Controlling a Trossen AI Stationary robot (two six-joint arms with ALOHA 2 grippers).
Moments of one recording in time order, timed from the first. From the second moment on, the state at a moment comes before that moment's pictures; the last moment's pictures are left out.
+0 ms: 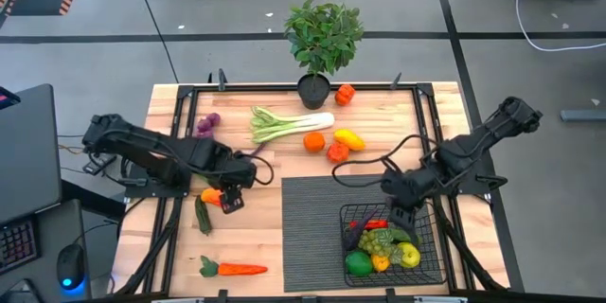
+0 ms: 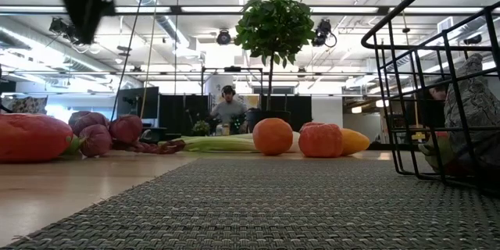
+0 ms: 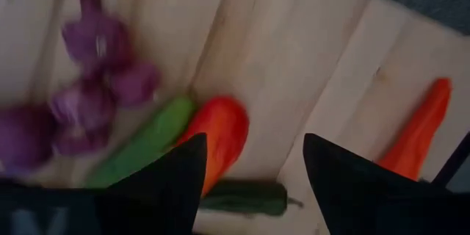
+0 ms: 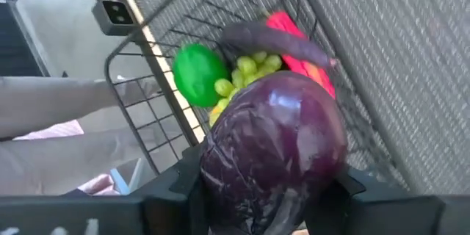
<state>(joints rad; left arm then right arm) -0.25 1.38 1.22 -1.27 0.01 -0.66 0.54 1.22 1.21 -1.10 -0.14 1.13</state>
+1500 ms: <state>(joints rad) -0.66 1.30 0.72 -0.99 0.13 -1.99 0.61 1.22 1.10 -1.12 -0.15 1.21</state>
